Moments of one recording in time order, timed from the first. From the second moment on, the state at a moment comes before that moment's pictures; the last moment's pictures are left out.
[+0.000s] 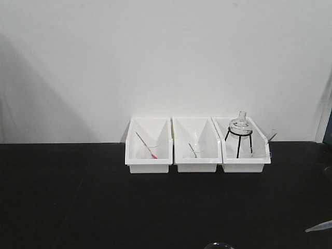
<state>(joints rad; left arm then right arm) -0.07 -0.01 0.03 -0.02 0.01 0.05 0.02 0.53 -0.47 -1.42 -0.33 1.28</state>
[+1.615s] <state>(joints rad) -0.07 -0.01 0.03 -0.02 0.01 0.05 0.02 1.55 -0.66 -1.21 -0.83 1.00</state>
